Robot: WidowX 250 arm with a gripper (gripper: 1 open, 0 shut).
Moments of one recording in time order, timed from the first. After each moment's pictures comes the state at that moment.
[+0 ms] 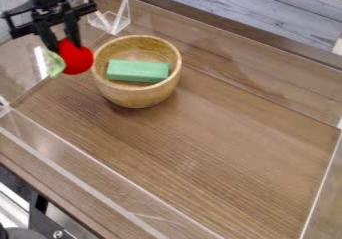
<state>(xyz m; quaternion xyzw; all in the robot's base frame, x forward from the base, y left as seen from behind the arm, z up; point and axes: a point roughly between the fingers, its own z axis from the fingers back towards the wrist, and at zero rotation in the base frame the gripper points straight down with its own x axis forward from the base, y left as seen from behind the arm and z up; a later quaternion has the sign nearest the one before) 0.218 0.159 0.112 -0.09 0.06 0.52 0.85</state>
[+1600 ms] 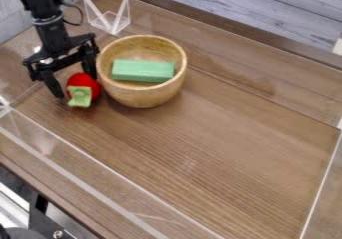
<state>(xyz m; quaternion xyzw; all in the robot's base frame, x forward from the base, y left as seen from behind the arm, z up) 0.247 0.172 0.028 -0.05 0.04 0.55 0.83</state>
